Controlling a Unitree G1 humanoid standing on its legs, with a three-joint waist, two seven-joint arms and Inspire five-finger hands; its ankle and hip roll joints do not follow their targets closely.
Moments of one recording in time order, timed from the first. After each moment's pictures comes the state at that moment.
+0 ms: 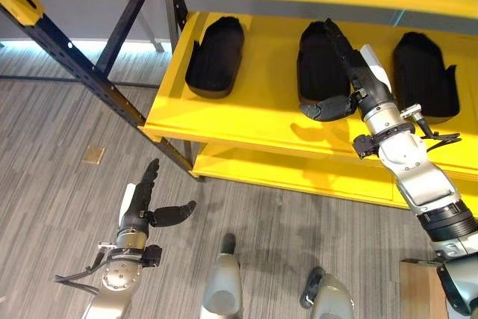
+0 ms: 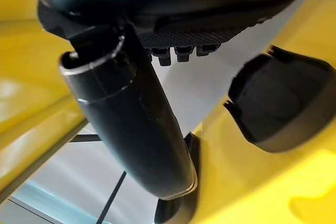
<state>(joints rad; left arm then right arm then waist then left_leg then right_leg) 0.22 0.49 0.03 -0.01 -0.12 -0.06 0.16 -0.61 -0.71 0.30 0.06 0.12 0.03 -0.10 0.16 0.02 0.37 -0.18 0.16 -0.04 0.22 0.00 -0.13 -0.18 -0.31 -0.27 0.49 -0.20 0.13</state>
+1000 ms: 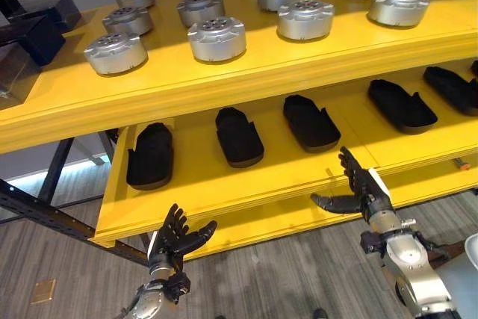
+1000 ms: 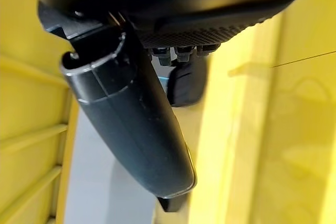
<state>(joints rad) 0.36 0.17 0.01 0.09 -0.56 -0.03 0.10 0.12 -0.44 0.04 -0.03 0.20 0.00 0.02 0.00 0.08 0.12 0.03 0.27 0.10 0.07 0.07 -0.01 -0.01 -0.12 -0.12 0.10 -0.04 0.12</state>
